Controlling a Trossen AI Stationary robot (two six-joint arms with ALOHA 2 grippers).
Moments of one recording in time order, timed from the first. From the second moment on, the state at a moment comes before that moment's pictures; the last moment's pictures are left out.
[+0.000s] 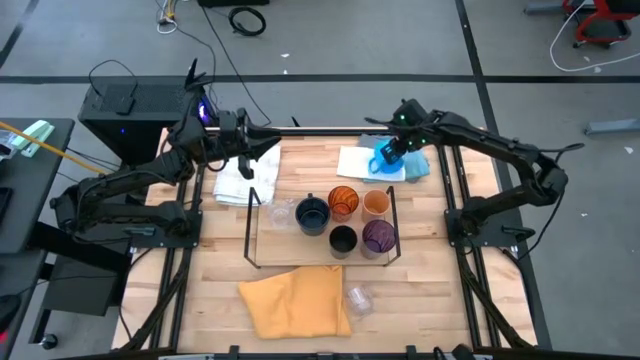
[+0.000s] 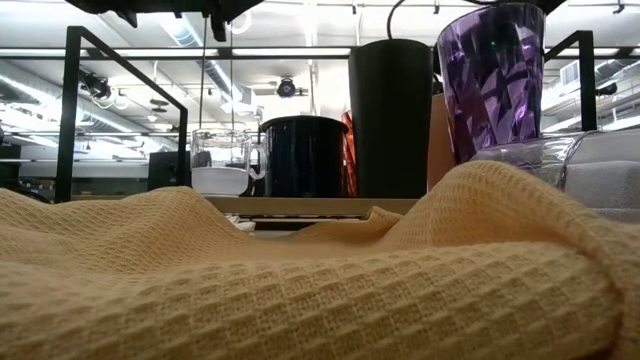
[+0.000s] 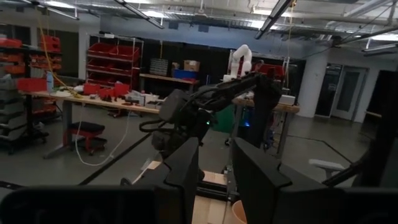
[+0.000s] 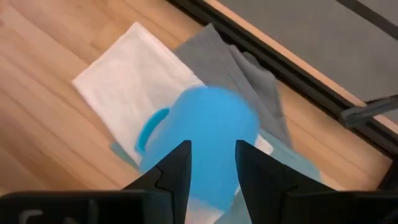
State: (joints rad) left arm 0.48 0.98 0.77 0.42 0.28 -0.18; right arm -0.74 1.32 1.03 -0.77 0.08 0.18
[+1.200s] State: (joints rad) left arm 0.54 0.98 0.77 0.42 0.28 -0.20; right arm -0.77 1.33 0.98 -1.00 -0.24 0.21
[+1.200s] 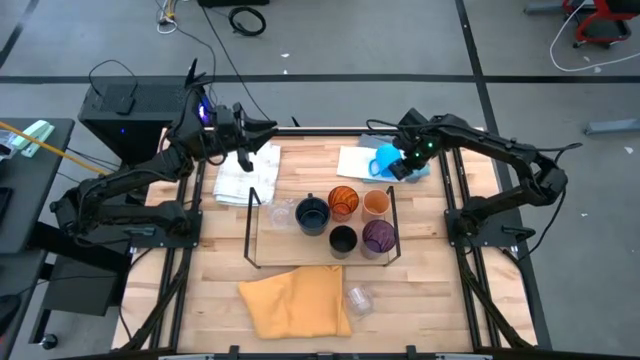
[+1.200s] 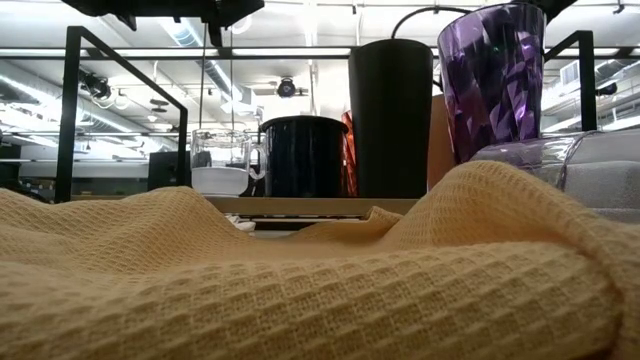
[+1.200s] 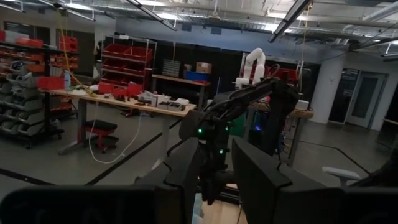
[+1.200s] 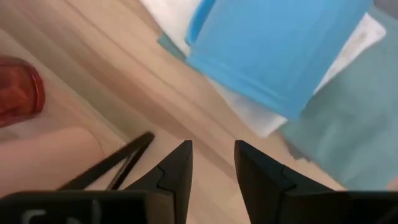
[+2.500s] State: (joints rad) left arm 0.54 0.98 0.77 0.42 0.28 -0.20; right arm -0.85 1.39 0.94 -0.59 -0.10 0.21
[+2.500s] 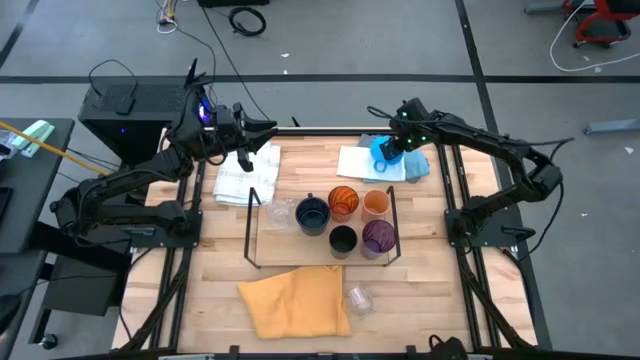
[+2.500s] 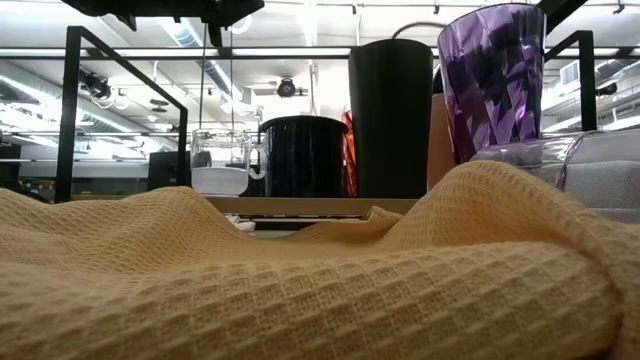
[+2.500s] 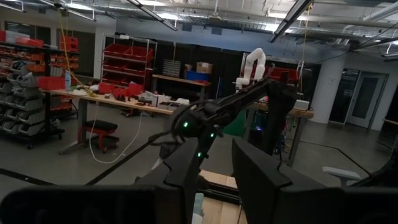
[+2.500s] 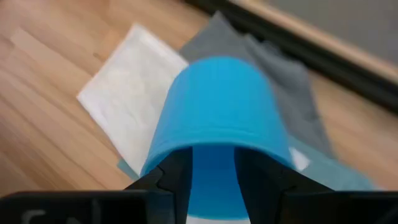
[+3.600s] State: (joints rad) left arm 0.54 0.98 0.77 0.42 0.28 -0.20; right arm -0.84 1.61 1.23 -0.67 -0.12 0.11
